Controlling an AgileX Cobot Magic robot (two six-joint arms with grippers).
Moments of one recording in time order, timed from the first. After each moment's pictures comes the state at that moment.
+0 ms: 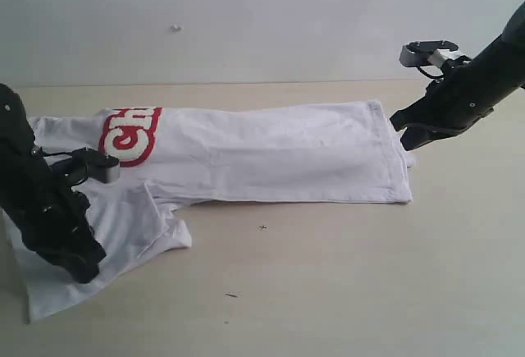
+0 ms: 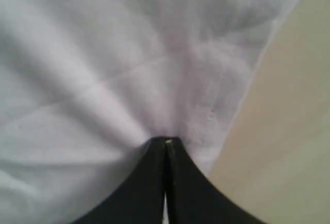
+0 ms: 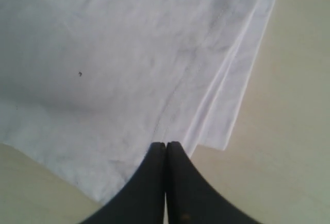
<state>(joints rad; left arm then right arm) -0.21 1.94 -1.02 -0.34 0.84 0.72 -0.15 2.08 -1.42 0.52 0.75 -0.71</state>
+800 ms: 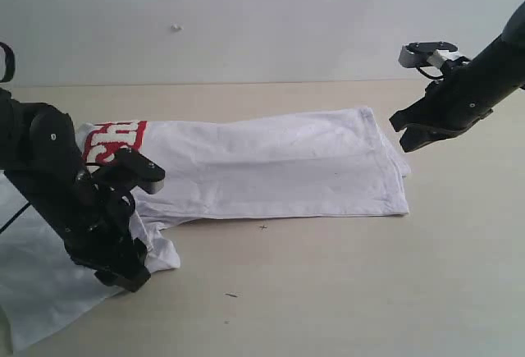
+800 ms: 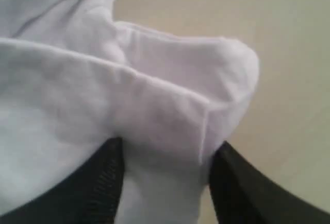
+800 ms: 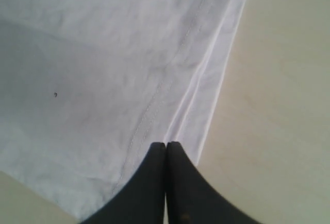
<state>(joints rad) -0.42 1.88 -0.93 -0.22 0.61 0.54 -0.15 2.08 -1.42 0.52 0.77 -0.71</state>
